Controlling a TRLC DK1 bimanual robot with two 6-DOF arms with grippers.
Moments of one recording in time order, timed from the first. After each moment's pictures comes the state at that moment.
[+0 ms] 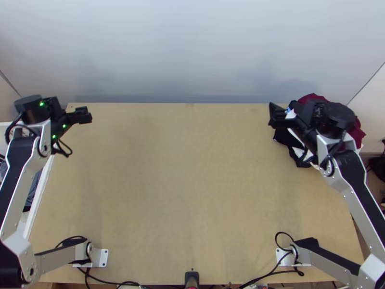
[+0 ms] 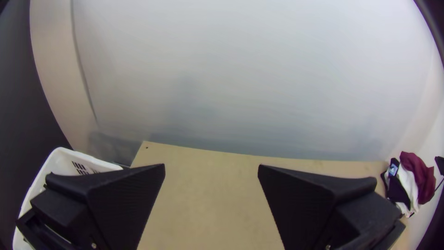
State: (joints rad) left arm 0.12 1.30 1.29 -0.41 0.00 -0.07; right arm 0.20 1.19 1.19 -0.25 -0.04 0.19
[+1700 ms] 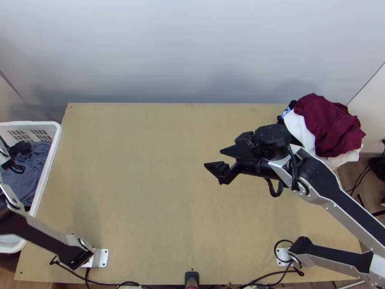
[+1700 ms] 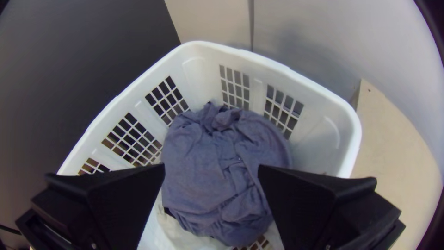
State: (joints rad) left arm 0.79 1.85 1.36 -0.24 -0.15 0.15; right arm 0.75 1.23 1.31 -0.65 -0.25 0.20
